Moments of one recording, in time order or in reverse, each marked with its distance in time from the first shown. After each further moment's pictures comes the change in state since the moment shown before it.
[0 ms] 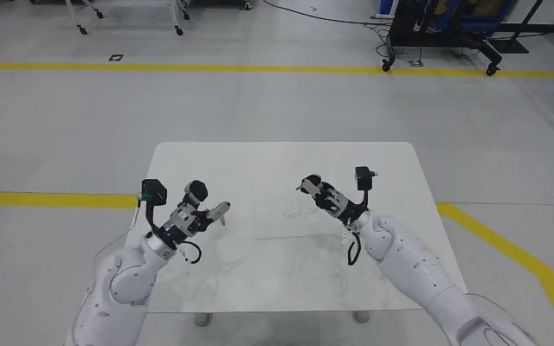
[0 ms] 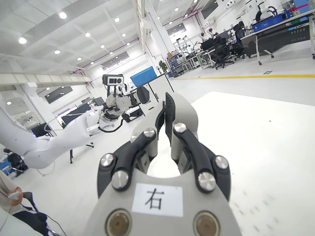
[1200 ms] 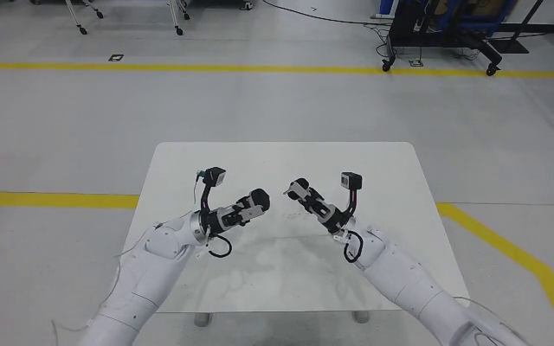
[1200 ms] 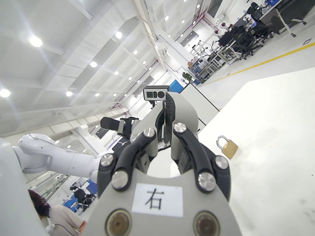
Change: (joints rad) left arm -0.371 -0.009 0.402 0.382 -0.875 -0.134 -0.579; right arm -0.010 -0.021 -0.106 -0.044 0.571 0.000 0.333
